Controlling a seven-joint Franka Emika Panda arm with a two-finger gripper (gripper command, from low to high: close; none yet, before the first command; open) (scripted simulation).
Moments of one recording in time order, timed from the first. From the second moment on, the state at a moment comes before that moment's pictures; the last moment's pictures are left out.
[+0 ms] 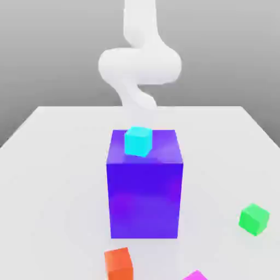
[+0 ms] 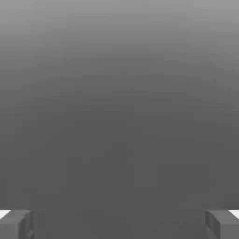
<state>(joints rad) 0.02 -0.71 -0.01 -2.29 0.00 2.32 0.77</state>
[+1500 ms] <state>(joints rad) 0.18 0.46 0.02 -2.22 -0.02 2.67 0.40</state>
